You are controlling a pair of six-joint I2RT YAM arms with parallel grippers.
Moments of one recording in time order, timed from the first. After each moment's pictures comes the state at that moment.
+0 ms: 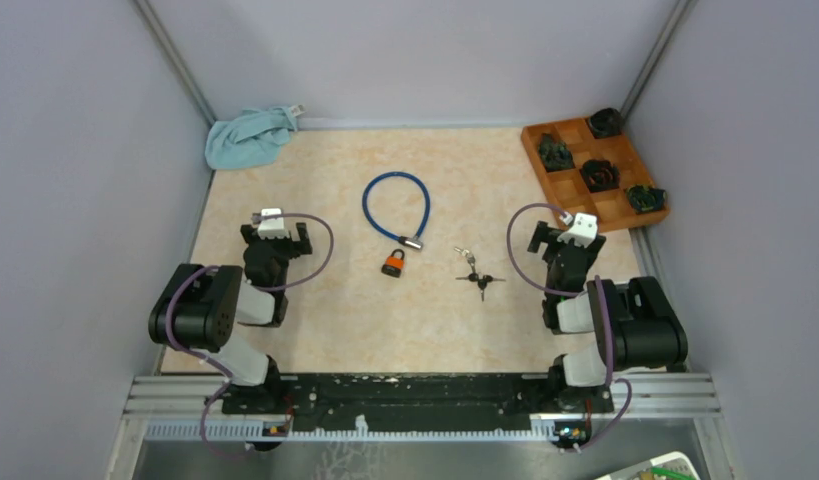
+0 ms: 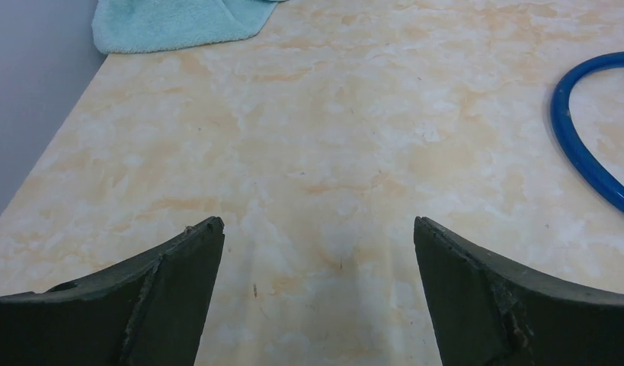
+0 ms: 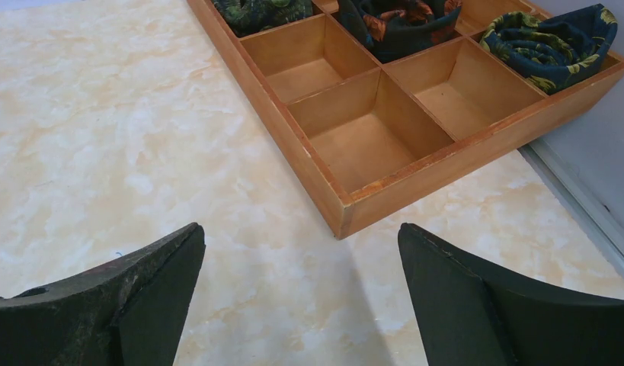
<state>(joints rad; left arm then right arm) -0.08 1.60 0.23 1.30 -0.16 0.04 0.07 1.47 0.16 1.20 0.36 0.05</state>
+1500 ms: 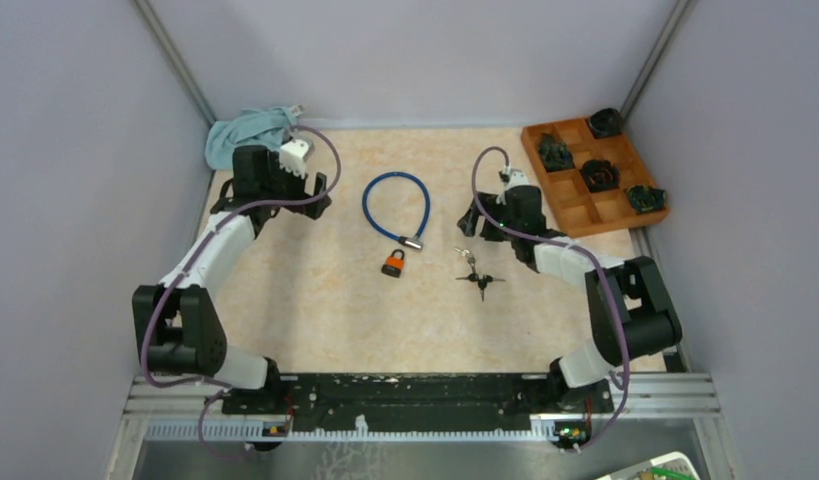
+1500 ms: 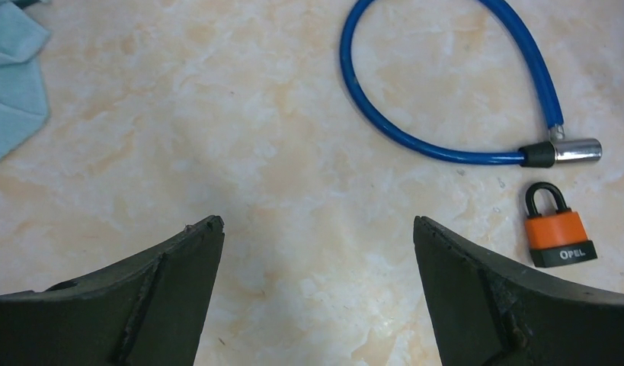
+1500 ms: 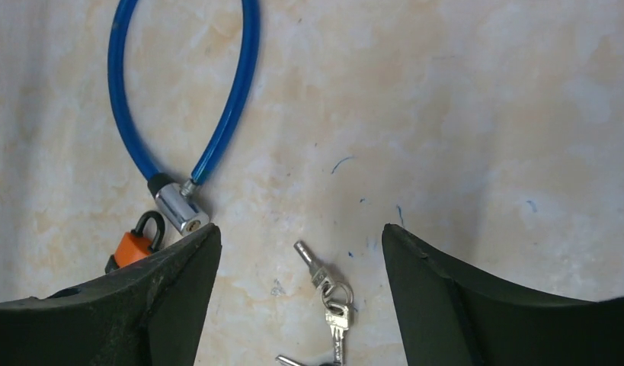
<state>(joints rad) -0.08 1.45 1.08 -0.18 0.35 0.27 0.27 1.50 0.74 0.22 -0.18 0.44</state>
